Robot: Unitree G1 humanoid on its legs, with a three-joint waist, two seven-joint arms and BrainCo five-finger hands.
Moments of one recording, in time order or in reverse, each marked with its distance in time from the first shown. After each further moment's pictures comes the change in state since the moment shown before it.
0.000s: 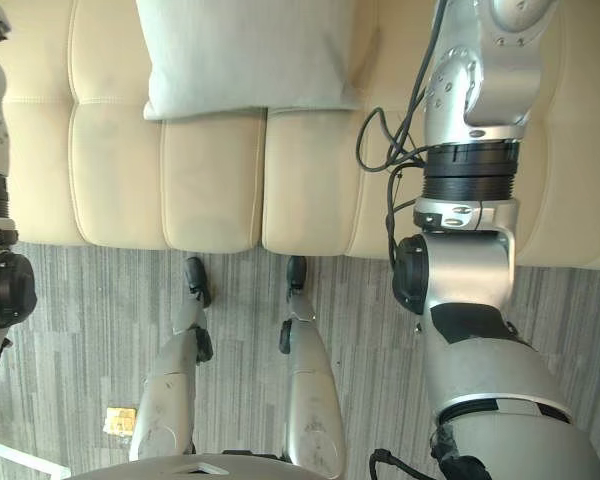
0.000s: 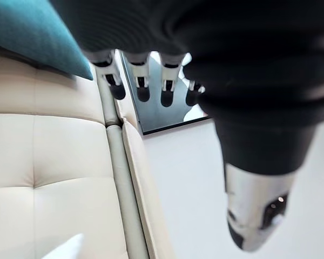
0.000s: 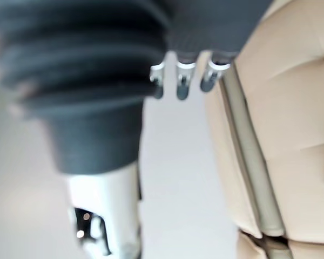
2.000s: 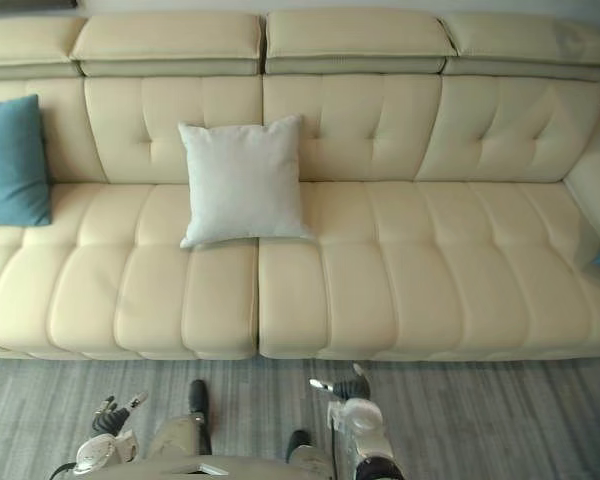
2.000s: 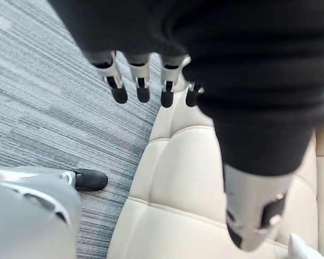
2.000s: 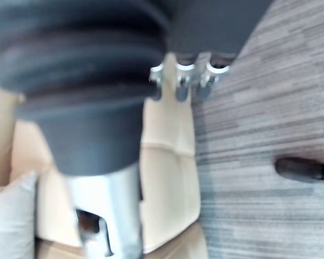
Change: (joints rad) left arm 1.382 -0.596 0.140 0.319 0.072 0.017 -0.221; right arm 1.366 0.459 -0.045 0.504 -0.406 0.085 0.341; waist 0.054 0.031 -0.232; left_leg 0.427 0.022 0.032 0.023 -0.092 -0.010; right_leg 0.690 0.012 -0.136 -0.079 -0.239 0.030
